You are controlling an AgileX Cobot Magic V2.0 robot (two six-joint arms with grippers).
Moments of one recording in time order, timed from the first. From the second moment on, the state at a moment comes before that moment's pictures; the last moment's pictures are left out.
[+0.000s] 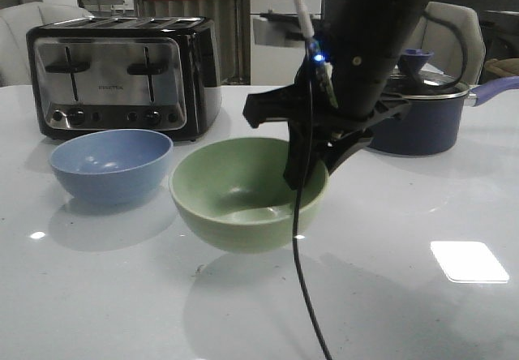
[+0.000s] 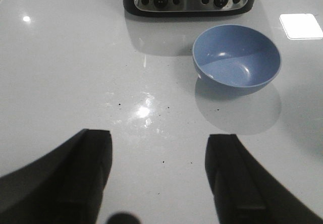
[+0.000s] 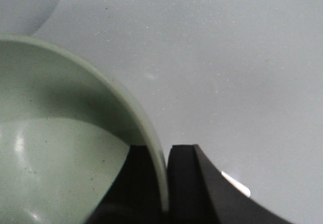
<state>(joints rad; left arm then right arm) -0.05 0.58 -0.59 -0.05 0.64 0.05 0.49 1.86 -1.30 0.20 0.68 -0.03</state>
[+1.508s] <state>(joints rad) -0.16 0.91 -0.71 -0.06 0.64 0.06 0.56 0.85 -0.72 0.18 0.75 -0.21</state>
